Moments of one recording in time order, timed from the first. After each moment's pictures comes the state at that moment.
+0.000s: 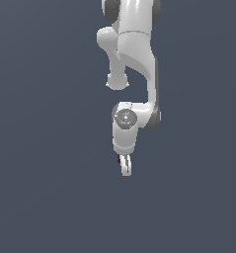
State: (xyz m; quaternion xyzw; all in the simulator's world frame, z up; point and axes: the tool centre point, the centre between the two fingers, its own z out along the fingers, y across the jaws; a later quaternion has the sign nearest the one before) arm 0.037 0.026 0.029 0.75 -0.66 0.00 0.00
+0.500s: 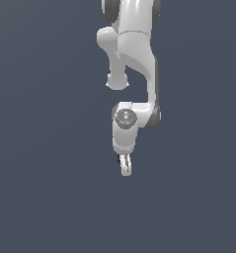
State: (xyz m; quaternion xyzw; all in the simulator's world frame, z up) arm 0.036 0.026 0.029 0.75 -0.66 0.00 0.00
